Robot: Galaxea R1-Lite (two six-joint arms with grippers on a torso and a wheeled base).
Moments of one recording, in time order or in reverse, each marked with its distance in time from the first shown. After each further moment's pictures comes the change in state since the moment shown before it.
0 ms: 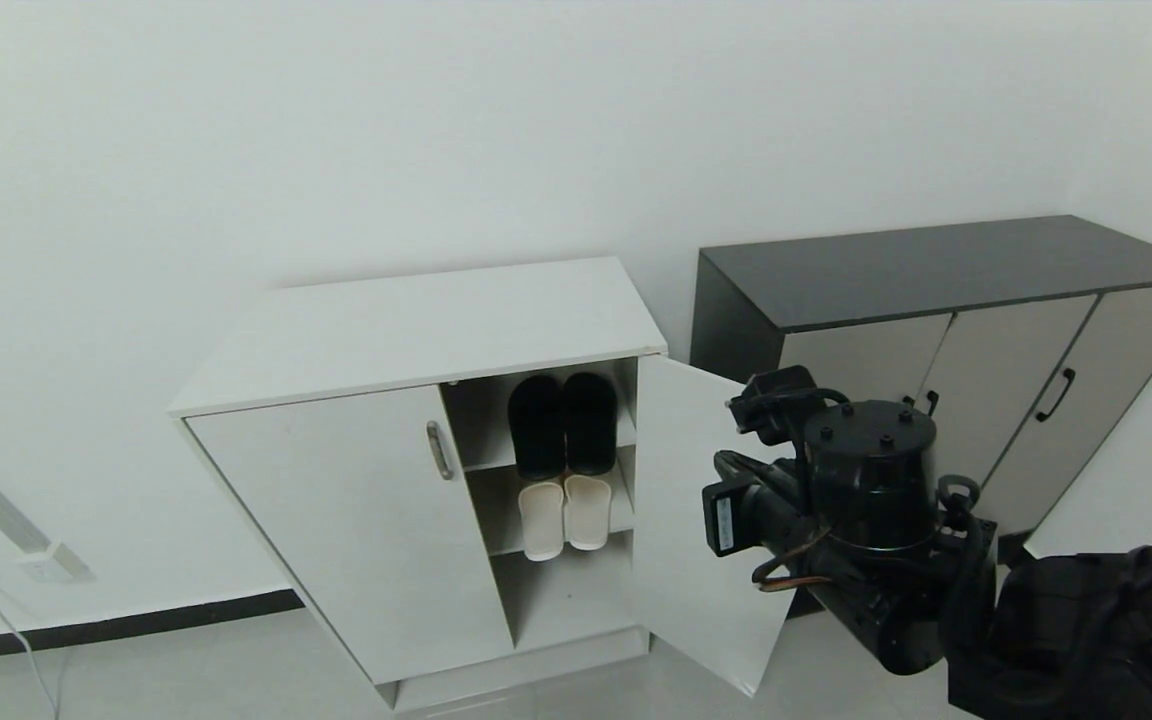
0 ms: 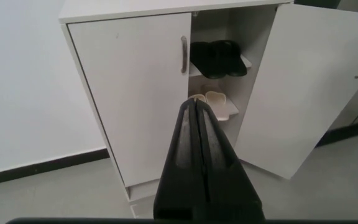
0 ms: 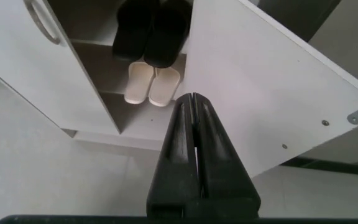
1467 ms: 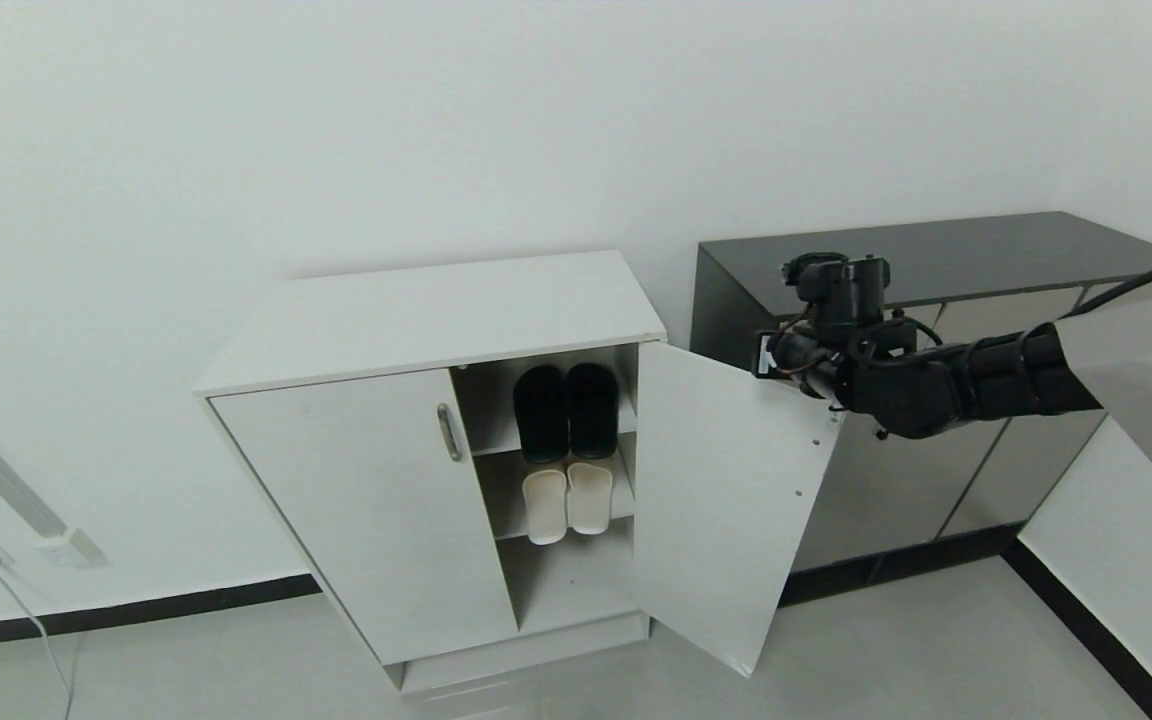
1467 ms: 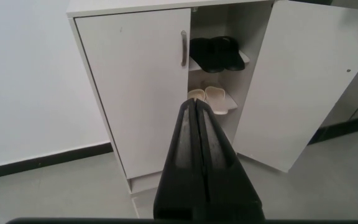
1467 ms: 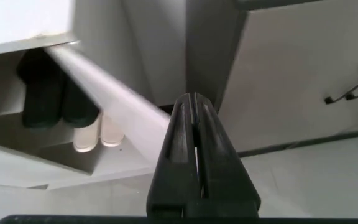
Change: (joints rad) left arm 0.000 0.000 0.000 0.000 0.000 0.000; right arm -0.434 0.359 -0.810 0.478 0.177 0.081
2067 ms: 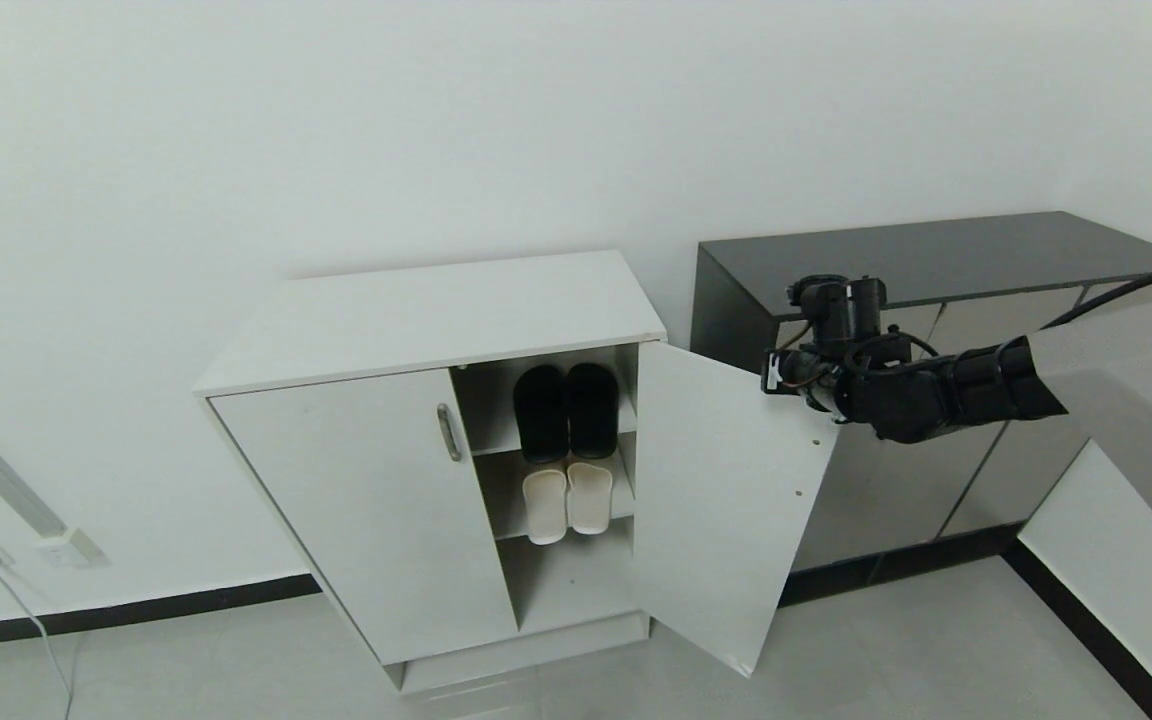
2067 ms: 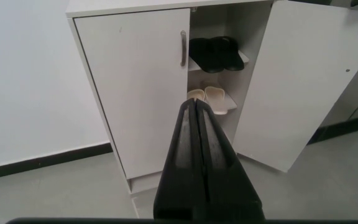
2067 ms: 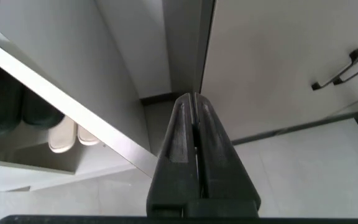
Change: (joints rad) left arm 0.000 0.000 0.000 0.000 0.000 0.000; right arm -0.039 0.059 -0.022 0.031 0.002 0.000
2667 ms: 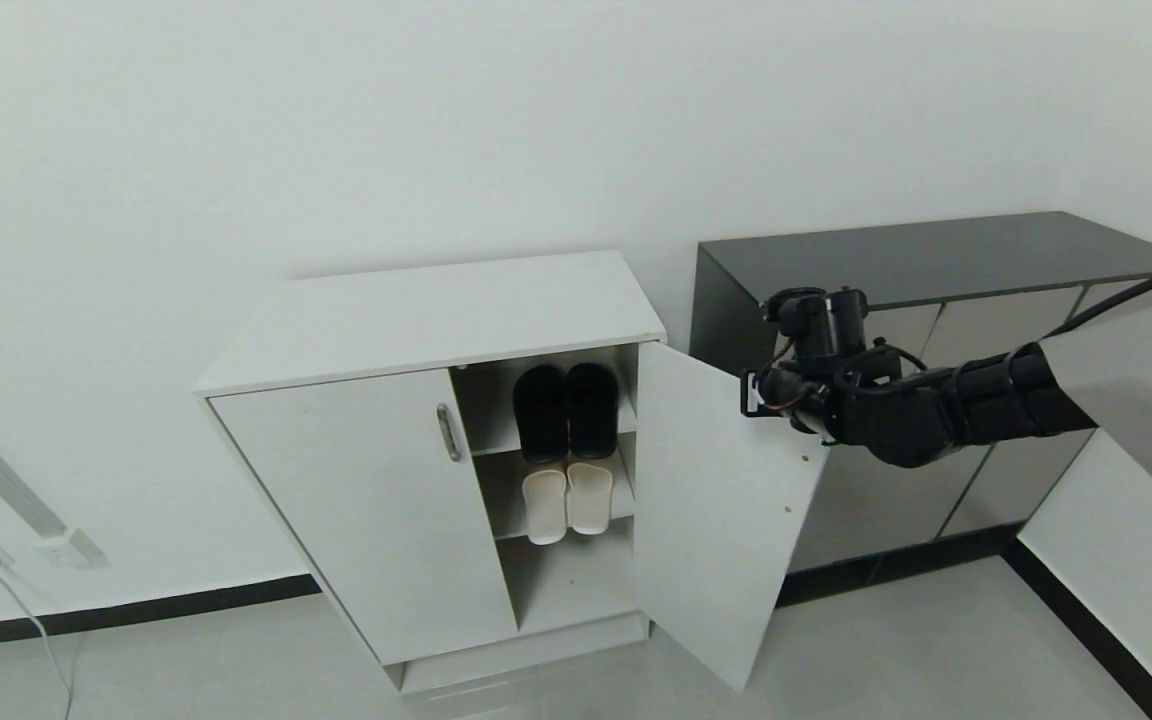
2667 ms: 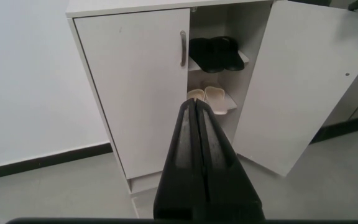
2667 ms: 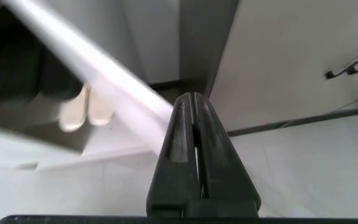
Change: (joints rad) left arm 0.000 0.000 0.000 0.000 0.000 0.000; right arm 0.100 -0.086 0.141 -0.003 -0.003 0.000
